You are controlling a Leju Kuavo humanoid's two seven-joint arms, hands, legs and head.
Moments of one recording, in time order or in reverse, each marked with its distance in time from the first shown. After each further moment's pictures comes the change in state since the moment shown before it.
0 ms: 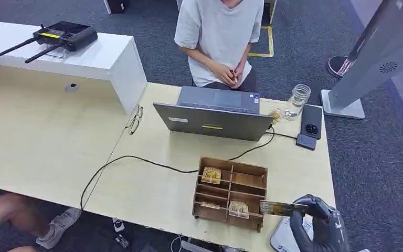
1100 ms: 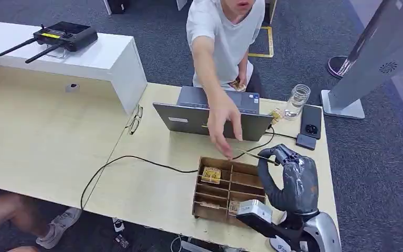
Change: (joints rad) left arm -0.049 0.001 -0.077 0.000 -0.111 -0.079 0.074; right arm -0.440 0.100 0.231 0.215 0.929 -0.267 0.275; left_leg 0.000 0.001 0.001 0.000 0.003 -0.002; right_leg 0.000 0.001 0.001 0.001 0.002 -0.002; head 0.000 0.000
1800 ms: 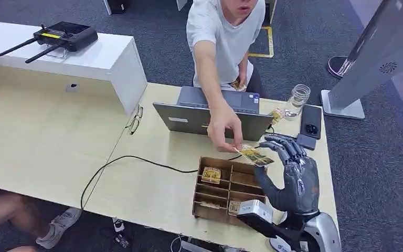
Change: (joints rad) left arm 0.000 0.000 0.000 0.000 0.000 0.000 0.000; right arm 0.000 0.000 0.000 0.000 0.000 -0.010 0.000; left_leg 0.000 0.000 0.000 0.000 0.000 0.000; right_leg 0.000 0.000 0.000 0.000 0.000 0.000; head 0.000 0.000
